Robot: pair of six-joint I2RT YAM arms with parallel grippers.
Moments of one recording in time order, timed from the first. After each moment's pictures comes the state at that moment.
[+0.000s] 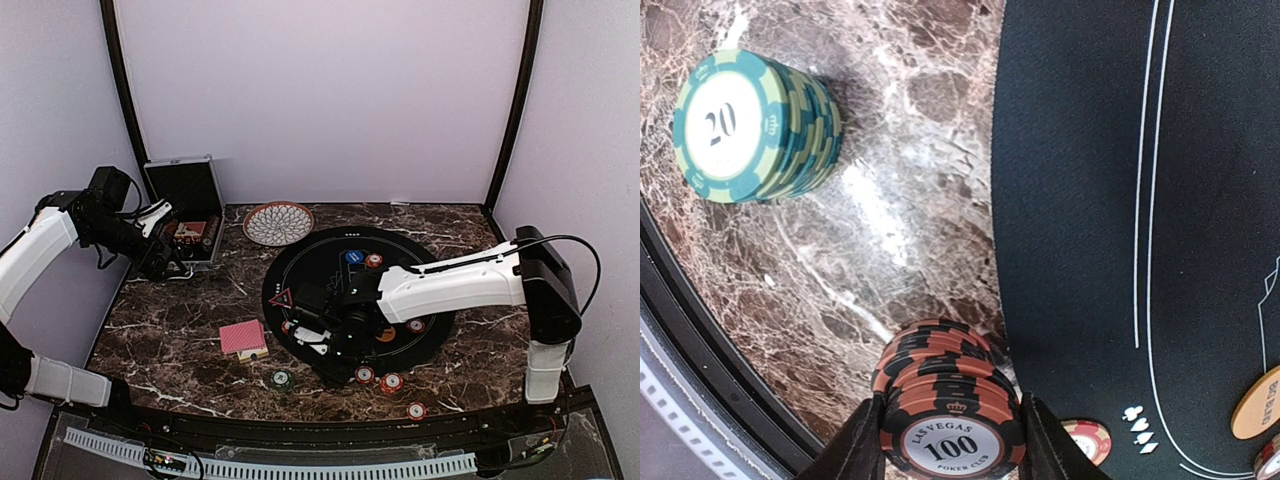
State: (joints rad) left arm -0.10 1.20 1.18 -1.01 0.38 0.54; right arm 1.24 1.96 1.44 -0.87 -0.05 0.21
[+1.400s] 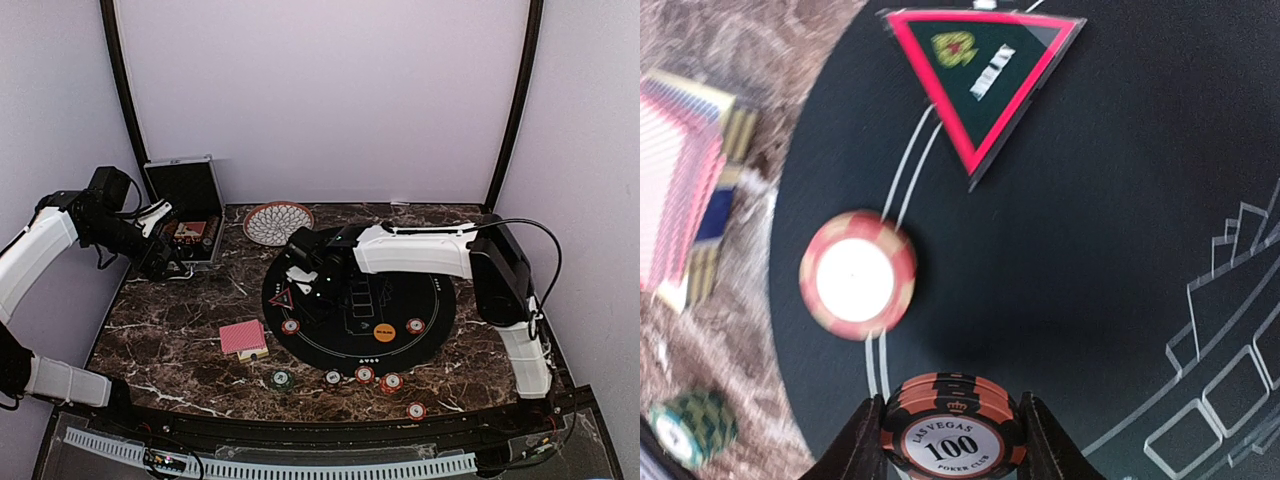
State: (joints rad) left arm -0.10 1.20 1.18 -1.01 0.38 0.54; right arm 1.02 2.20 1.81 -0.87 -0.02 0.19
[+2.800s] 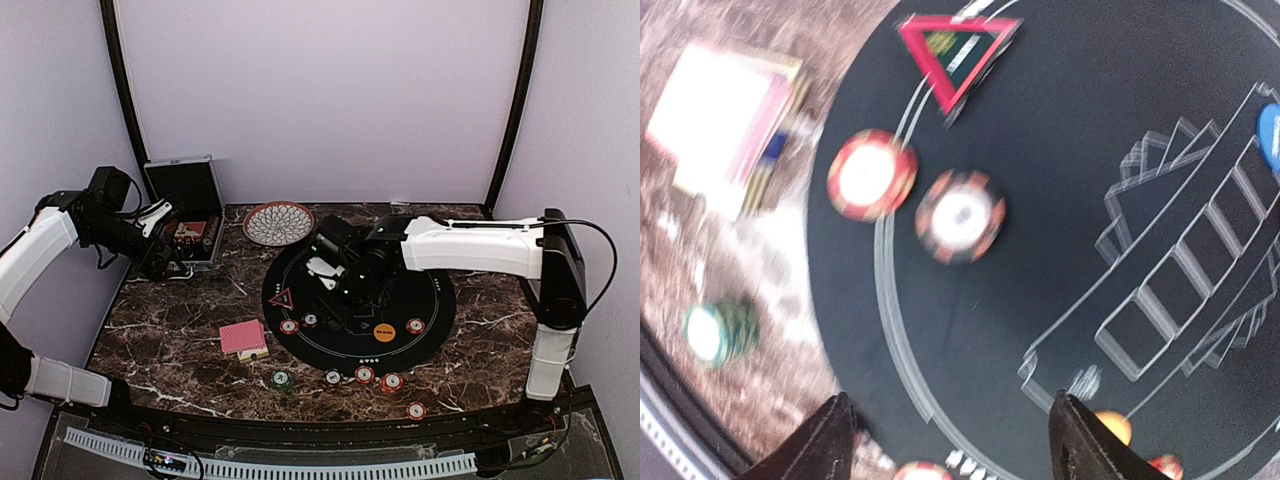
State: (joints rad) left arm -0.10 1.20 1.18 -1.01 0.39 0.54; right arm 1.04 1.92 1.58 -0.85 0.02 0.20
